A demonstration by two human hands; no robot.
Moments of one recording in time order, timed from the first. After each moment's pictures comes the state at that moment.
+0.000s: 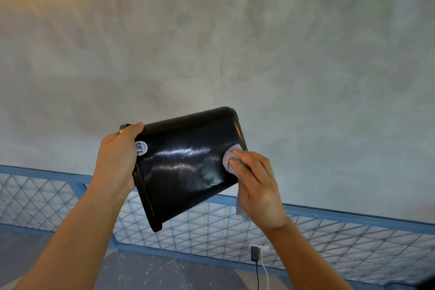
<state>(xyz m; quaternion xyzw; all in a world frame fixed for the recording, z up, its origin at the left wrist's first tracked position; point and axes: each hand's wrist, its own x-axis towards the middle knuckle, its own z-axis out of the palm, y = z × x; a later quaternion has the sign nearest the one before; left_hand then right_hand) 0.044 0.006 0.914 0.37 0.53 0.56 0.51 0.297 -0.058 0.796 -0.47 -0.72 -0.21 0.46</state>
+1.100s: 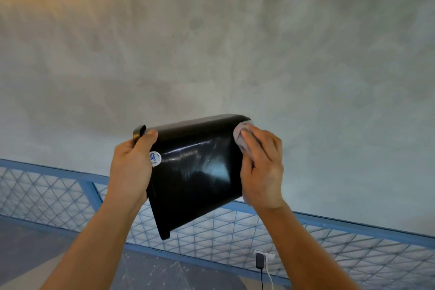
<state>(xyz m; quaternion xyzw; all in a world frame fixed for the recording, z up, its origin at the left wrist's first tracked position) 0.045 -0.006 0.903 0.40 0.50 0.59 0.49 0.272 -0.024 0.839 -0.51 -0.61 -0.21 0.57</state>
